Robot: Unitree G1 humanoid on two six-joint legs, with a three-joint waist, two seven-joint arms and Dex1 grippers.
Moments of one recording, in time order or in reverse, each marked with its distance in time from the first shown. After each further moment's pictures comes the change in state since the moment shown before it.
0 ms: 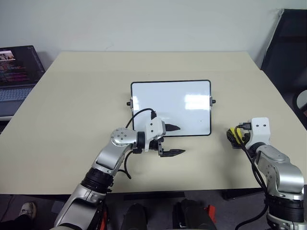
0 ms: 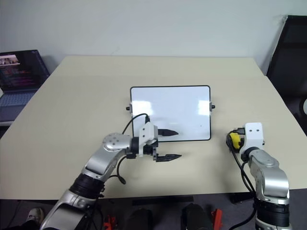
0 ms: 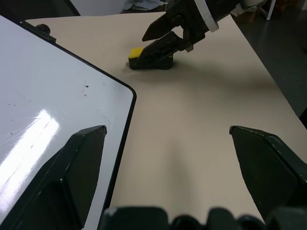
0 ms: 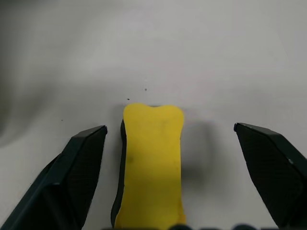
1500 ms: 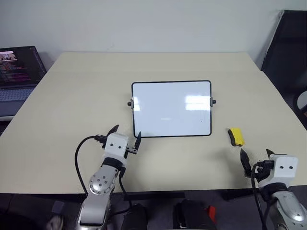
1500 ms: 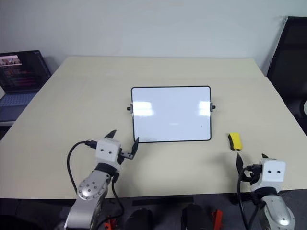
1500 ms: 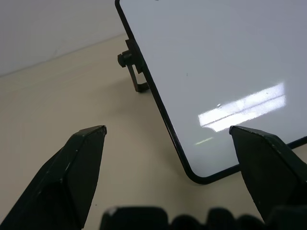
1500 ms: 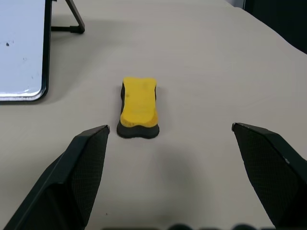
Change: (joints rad) left arm 0.607 -0.191 0.245 -0.444 0.321 0.027 0.911; right arm 0.603 0.166 -0.059 -0.267 0.044 -0.615 0.030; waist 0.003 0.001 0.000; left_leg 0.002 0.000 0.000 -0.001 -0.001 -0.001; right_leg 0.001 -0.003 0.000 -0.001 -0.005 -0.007
